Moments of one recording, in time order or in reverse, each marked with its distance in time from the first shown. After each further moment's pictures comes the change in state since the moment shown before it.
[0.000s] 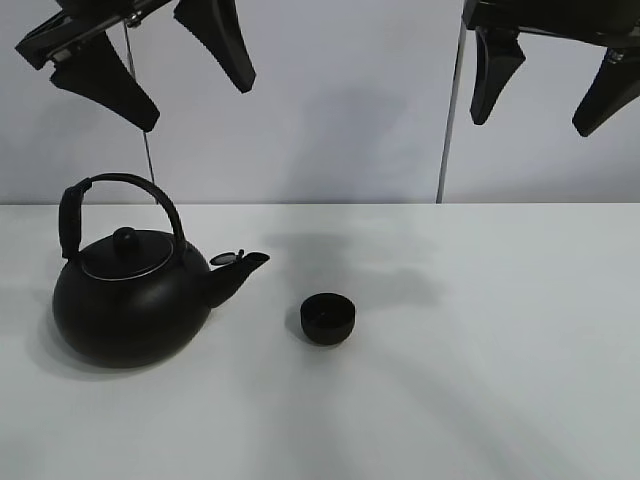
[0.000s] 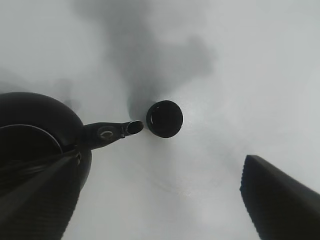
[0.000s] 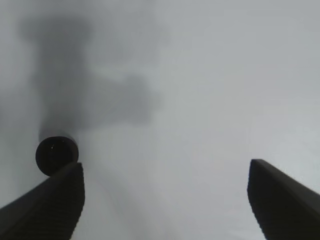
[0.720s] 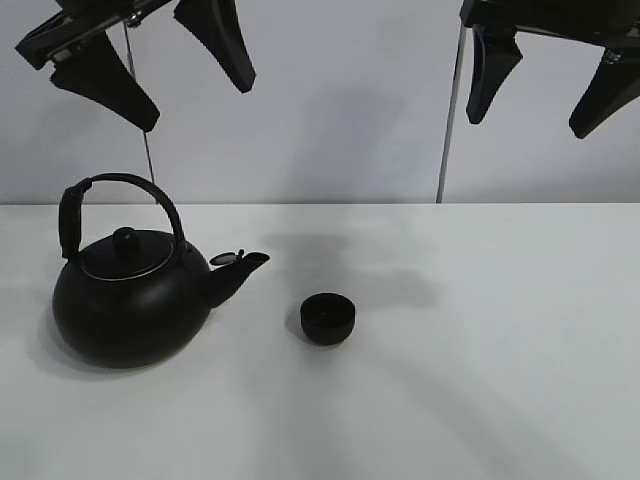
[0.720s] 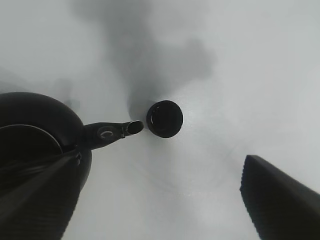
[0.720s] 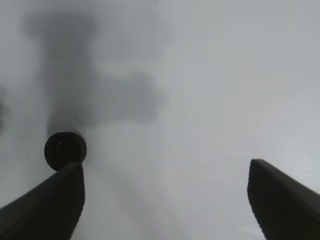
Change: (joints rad) left arm 0.000 0.000 0.000 0.000 0.000 0.000; right arm -0.001 0.000 0.000 0.023 0.008 0.000
